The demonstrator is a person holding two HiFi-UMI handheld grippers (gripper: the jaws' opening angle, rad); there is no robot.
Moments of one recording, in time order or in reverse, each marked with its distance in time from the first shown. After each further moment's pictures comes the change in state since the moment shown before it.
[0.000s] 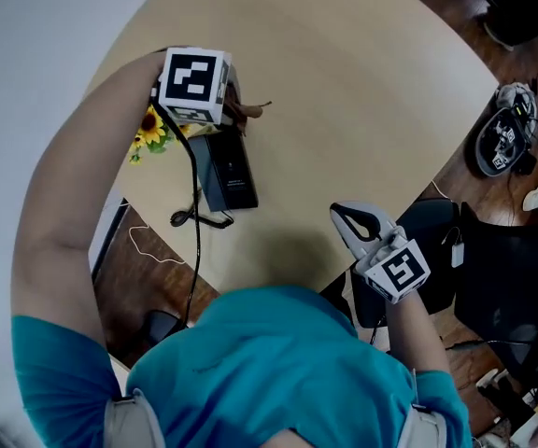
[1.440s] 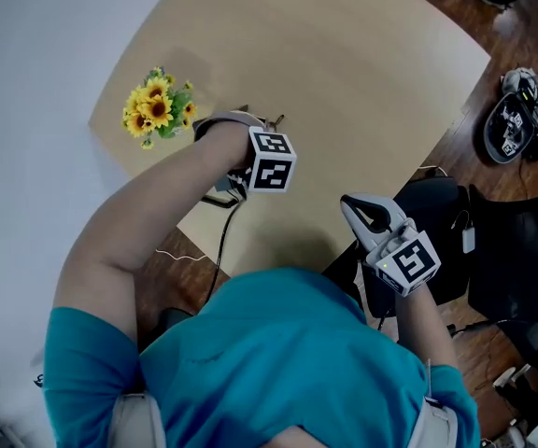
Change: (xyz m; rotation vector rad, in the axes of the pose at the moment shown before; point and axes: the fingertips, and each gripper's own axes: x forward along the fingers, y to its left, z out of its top) left arm 0.136 -0.060 0.030 -0.002 0.401 0.247; right arm -0.055 0.024 0.001 0.021 -0.068 -0.024
